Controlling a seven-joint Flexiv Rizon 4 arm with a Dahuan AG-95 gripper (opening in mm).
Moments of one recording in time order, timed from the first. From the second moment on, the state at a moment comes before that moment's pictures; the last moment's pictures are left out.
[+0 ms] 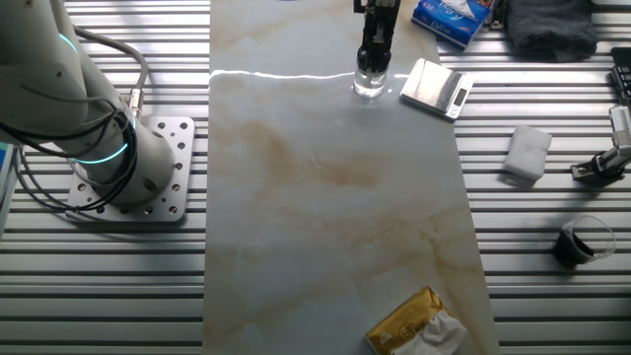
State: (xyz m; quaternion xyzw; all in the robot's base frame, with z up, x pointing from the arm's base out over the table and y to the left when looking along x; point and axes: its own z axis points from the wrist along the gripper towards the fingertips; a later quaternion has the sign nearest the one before) arm 0.469 0.192 0.103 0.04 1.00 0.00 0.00
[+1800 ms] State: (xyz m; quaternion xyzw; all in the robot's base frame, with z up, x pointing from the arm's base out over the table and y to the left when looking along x) arm 0.468 0.193 0.111 -0.29 0.96 0.01 0.01
